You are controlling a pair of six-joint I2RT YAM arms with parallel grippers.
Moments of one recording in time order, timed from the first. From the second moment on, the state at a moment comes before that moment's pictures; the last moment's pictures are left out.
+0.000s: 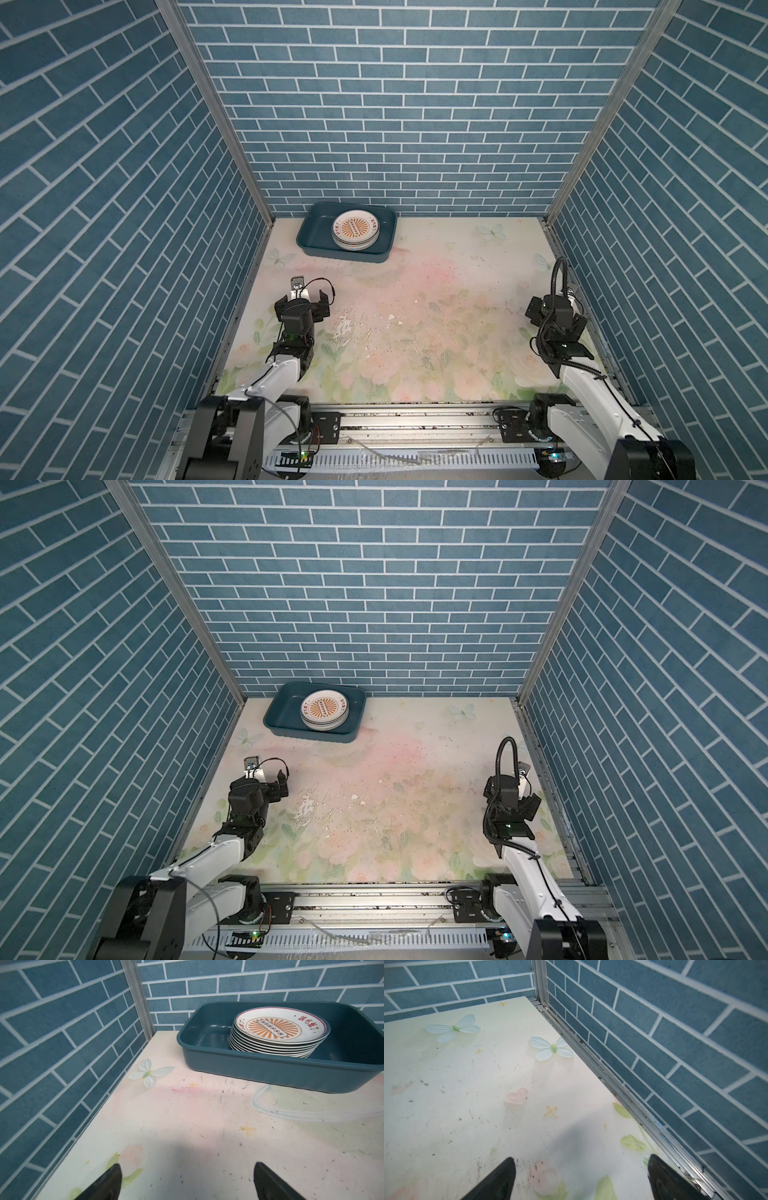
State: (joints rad) left arm -0.09 1.15 0.23 0.56 -0.29 -0.02; right arm 0.03 0.93 0.35 0.03 0.51 0.21
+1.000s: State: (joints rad) left arm 0.02 1.53 0.26 1.00 -0.03 0.06; right arm -0.07 1.43 0.48 0.46 0.00 0.11
